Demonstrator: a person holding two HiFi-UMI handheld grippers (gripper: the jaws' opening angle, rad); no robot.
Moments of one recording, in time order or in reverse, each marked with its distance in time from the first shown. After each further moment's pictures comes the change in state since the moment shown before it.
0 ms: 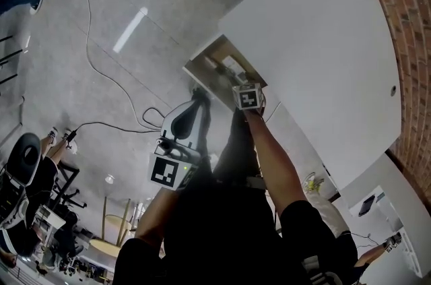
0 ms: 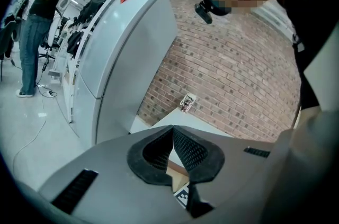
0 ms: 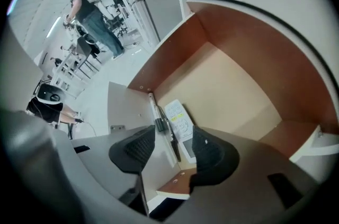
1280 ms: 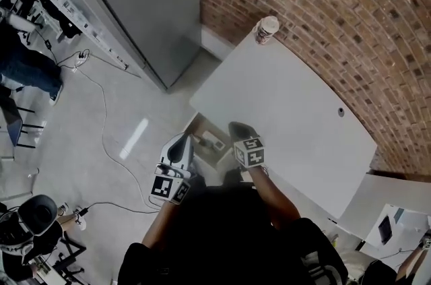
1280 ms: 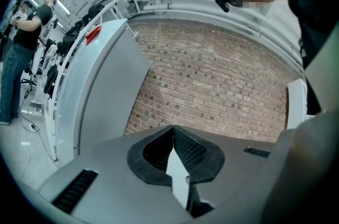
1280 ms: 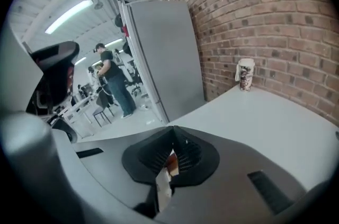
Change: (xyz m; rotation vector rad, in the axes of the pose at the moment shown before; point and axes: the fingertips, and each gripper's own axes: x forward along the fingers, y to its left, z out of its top) left arm -0.032 -0.131 0.151 0.156 -0.247 -0.118; right arm -0.359 -0.008 0.153 0.005 -0.646 0.059
